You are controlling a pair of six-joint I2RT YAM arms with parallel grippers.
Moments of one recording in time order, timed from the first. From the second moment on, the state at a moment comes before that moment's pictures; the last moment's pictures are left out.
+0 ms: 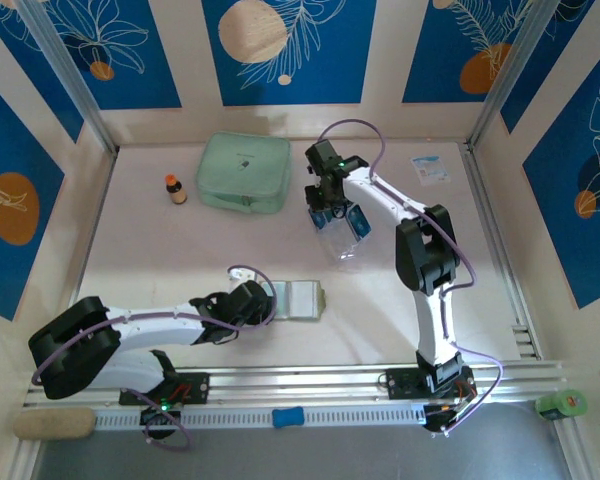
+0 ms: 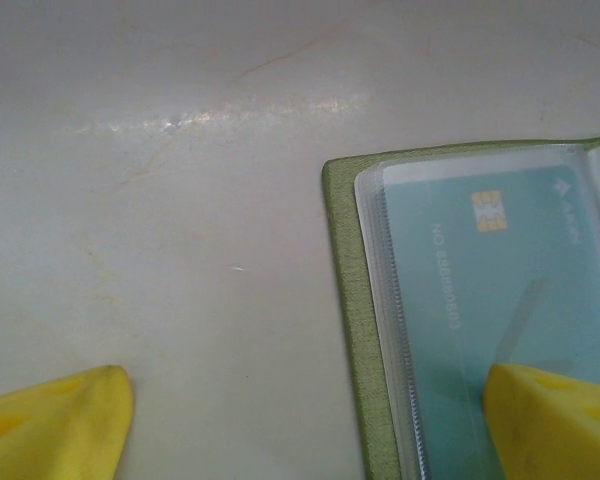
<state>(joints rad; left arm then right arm) -0.96 1.30 0.43 -0.13 -0.38 -0.76 0.51 2.11 1.81 -0.87 0.05 0.27</state>
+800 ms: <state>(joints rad) -0.96 1.29 0.42 -0.11 -0.38 -0.76 0.54 2.24 1.94 -0.95 0.15 0.22</state>
